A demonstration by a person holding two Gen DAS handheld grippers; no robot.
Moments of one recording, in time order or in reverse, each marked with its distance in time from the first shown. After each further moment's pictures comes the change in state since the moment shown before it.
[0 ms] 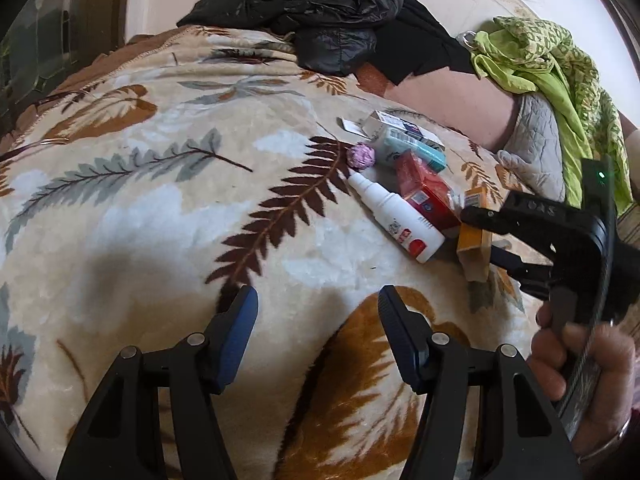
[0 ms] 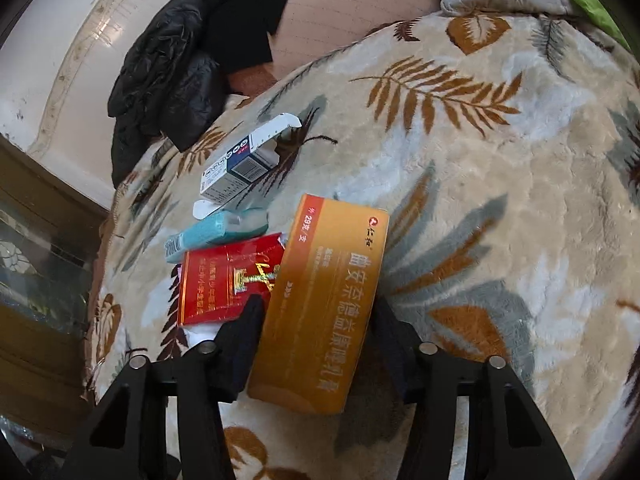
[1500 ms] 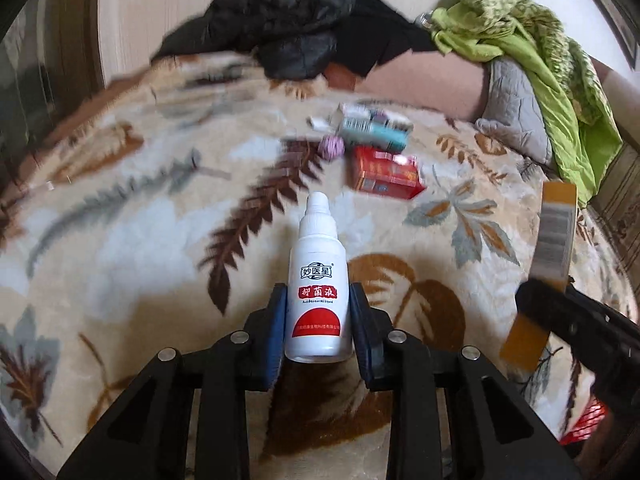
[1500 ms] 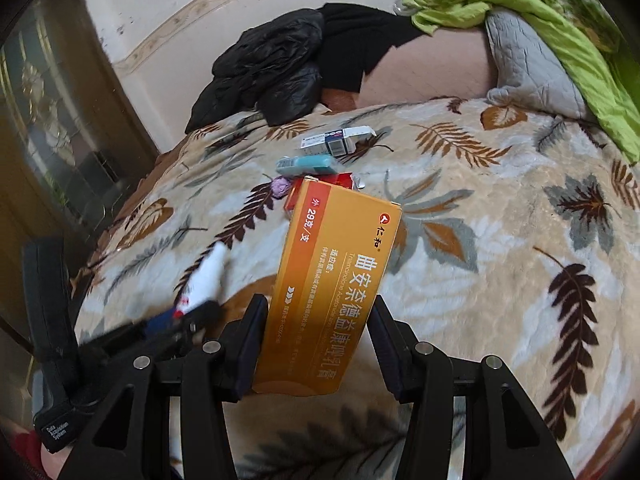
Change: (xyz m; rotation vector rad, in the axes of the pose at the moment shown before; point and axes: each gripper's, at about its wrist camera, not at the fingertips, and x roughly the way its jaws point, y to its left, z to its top) left arm -0.027 -0.026 -0.023 0.194 -0.066 0.054; right arm -0.110 0.036 -0.122 -0.382 -0.146 -0.005
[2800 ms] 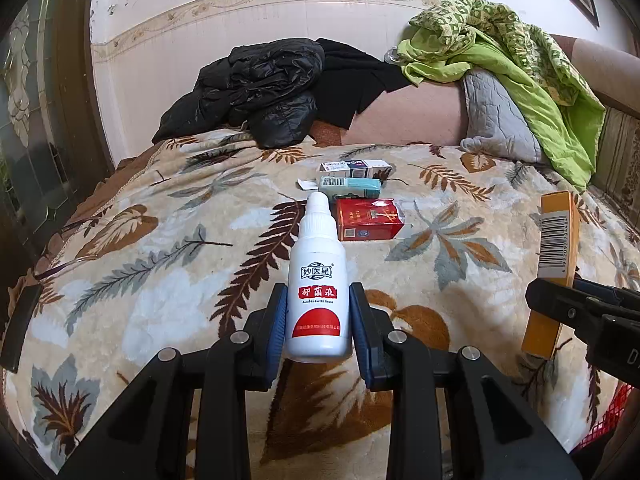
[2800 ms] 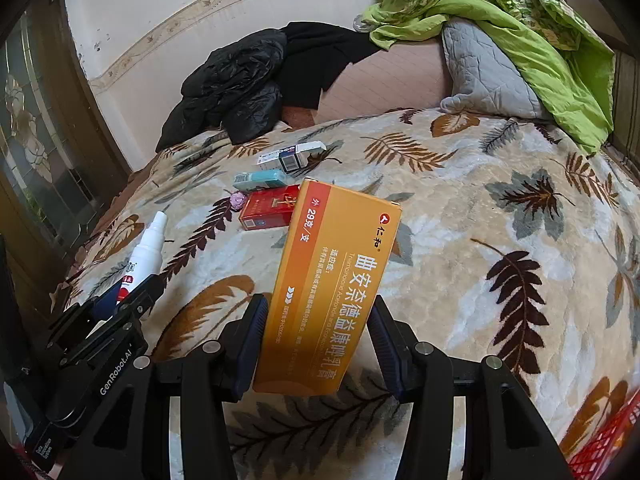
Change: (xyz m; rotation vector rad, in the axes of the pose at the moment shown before) left arm -0.031 -0.031 -0.002 0.150 -0.181 0.074; right arm -0.022 -0.025 -0.006 0.051 -0.049 -0.104
